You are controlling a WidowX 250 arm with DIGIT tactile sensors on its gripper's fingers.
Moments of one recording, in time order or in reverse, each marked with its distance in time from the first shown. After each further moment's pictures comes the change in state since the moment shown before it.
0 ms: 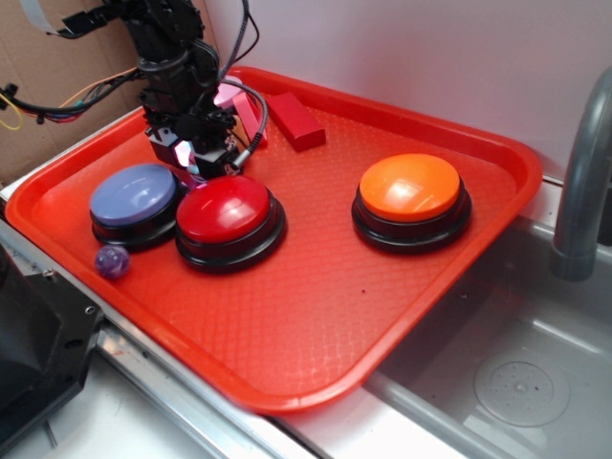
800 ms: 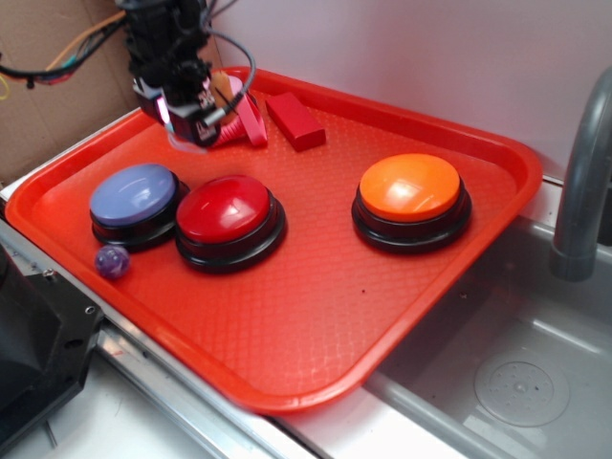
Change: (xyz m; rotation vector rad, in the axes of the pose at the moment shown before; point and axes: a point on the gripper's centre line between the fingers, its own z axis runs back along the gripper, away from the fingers) arm -0.010 -0.014 0.064 -0.013 0.051 -0.191
